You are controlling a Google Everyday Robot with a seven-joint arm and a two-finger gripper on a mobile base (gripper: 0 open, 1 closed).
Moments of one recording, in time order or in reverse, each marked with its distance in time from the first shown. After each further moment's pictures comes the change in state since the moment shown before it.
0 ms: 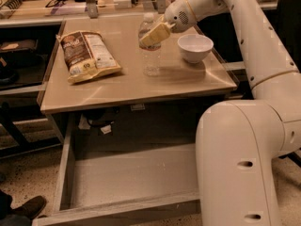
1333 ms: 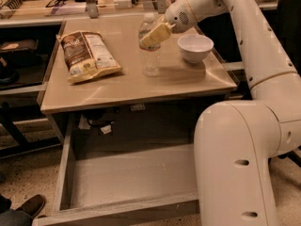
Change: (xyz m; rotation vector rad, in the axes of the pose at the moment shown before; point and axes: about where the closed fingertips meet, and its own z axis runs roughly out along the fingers) arm 0.001 -0.002 0.000 -0.004 -0.007 0.008
